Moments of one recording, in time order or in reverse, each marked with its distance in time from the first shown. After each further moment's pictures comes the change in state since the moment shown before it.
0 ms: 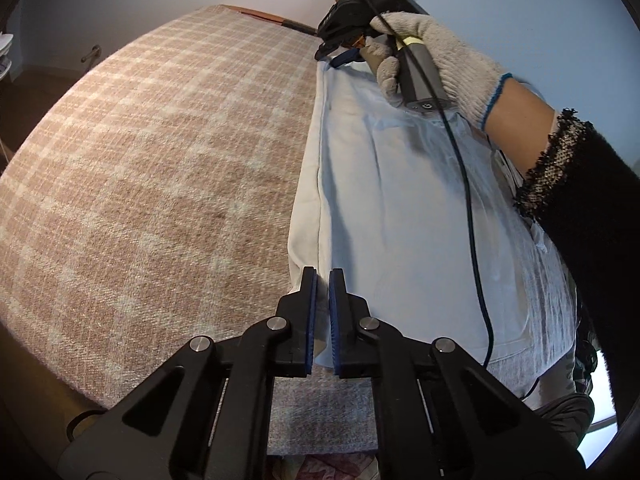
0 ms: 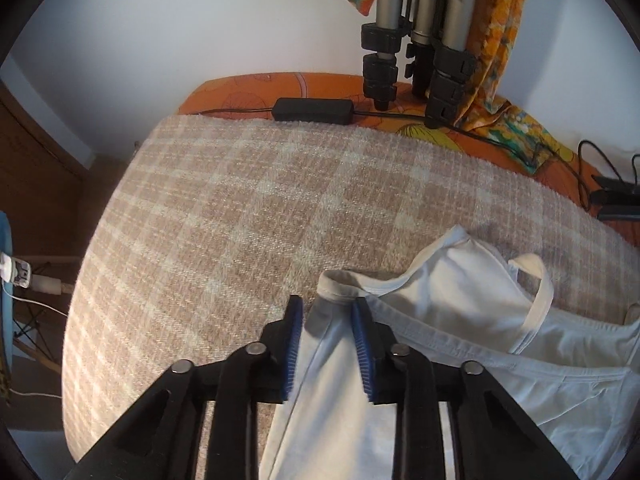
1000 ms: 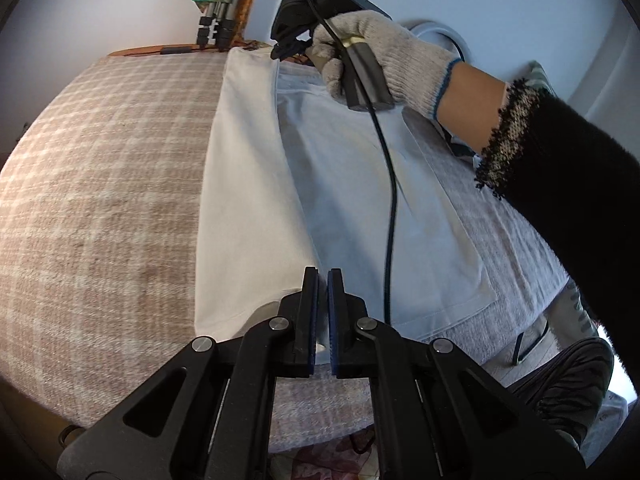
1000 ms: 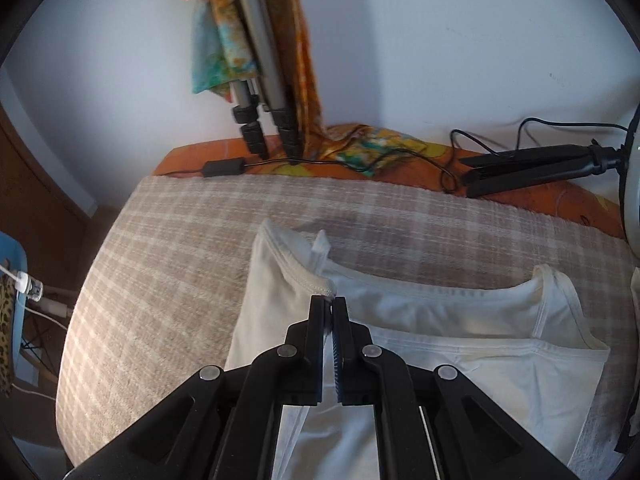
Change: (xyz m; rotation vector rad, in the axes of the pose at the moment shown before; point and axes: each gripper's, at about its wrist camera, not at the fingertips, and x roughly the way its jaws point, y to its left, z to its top) left arm 0.022 -0.107 -0.016 0.294 0.017 -0.094; right arm -0.081 -0.119 -0.052 0.096 -0.200 0.014
